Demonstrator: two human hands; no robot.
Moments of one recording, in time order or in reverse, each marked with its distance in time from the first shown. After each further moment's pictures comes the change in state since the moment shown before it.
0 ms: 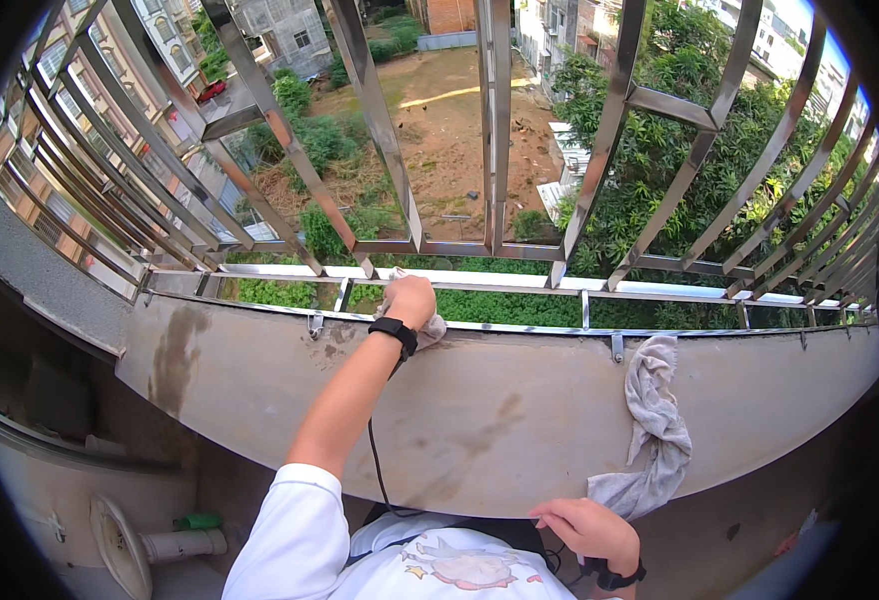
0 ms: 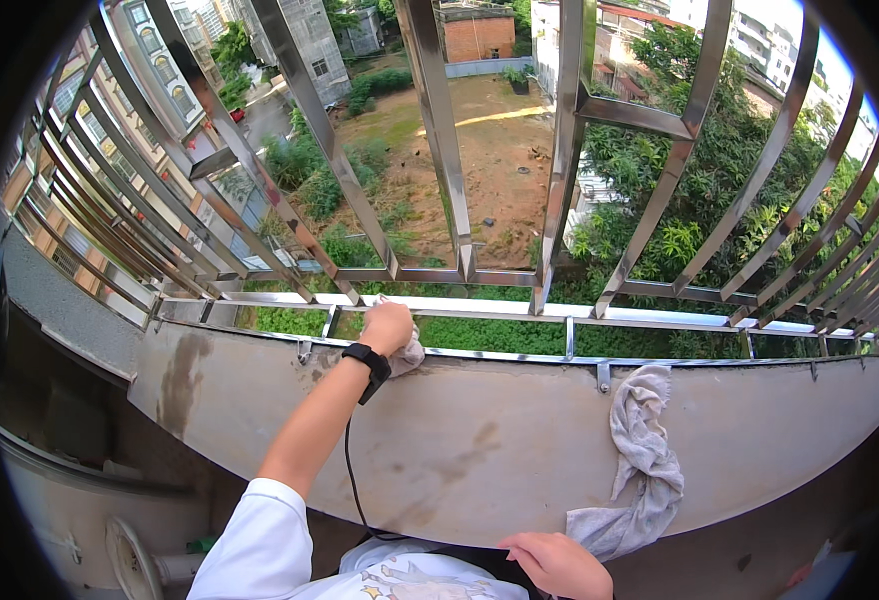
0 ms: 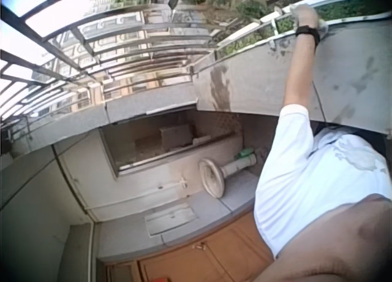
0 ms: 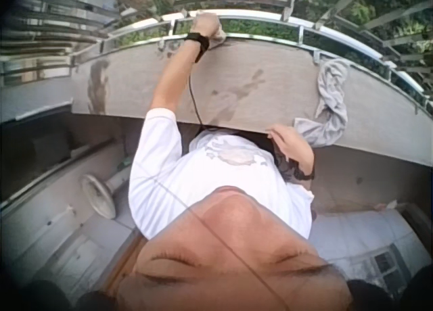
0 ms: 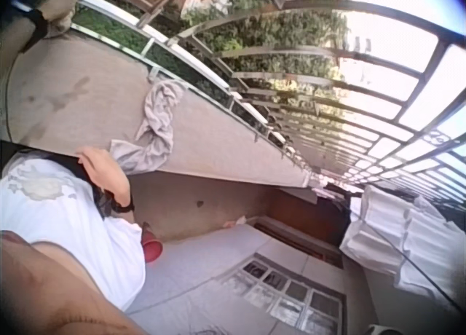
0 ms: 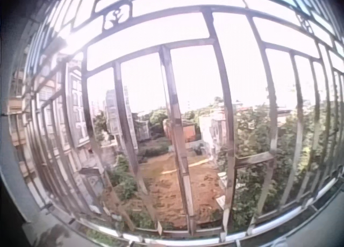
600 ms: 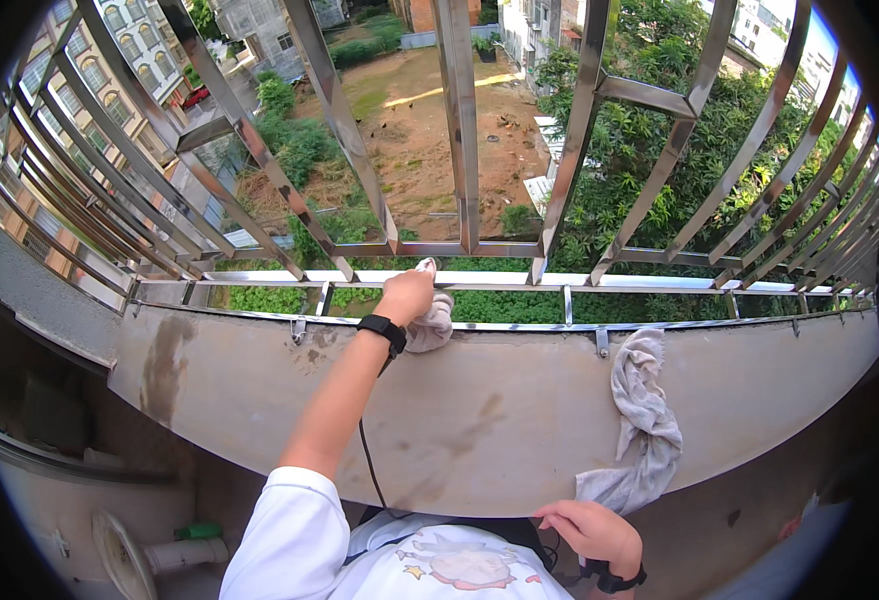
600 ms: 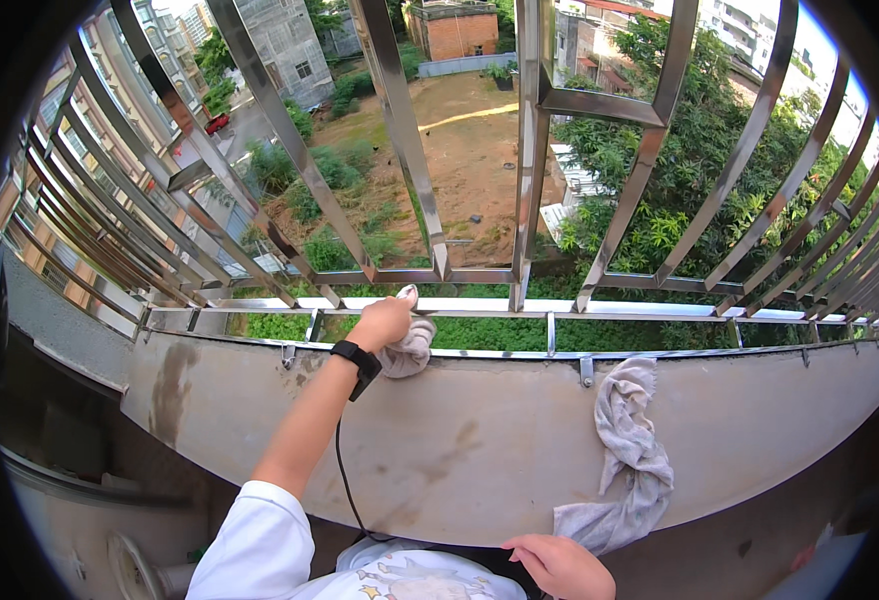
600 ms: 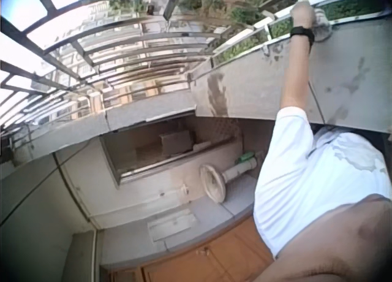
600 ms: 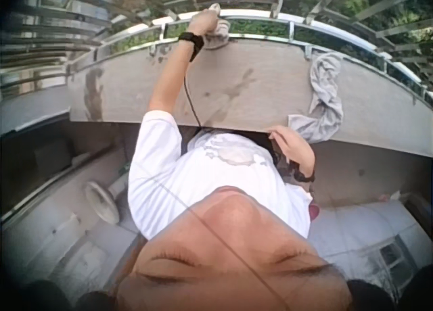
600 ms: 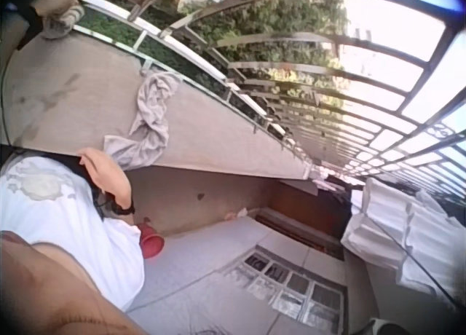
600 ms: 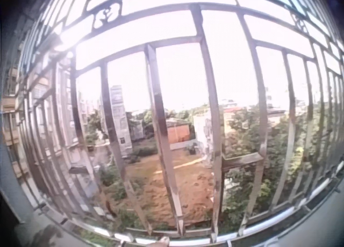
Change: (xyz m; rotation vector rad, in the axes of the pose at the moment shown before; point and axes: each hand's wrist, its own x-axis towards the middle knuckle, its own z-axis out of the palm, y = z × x) left_hand 0.007 0.011 -0.007 -0.173 0.108 0.231; right_hand -0.016 0.005 -0.005 0.084 0.034 0.191
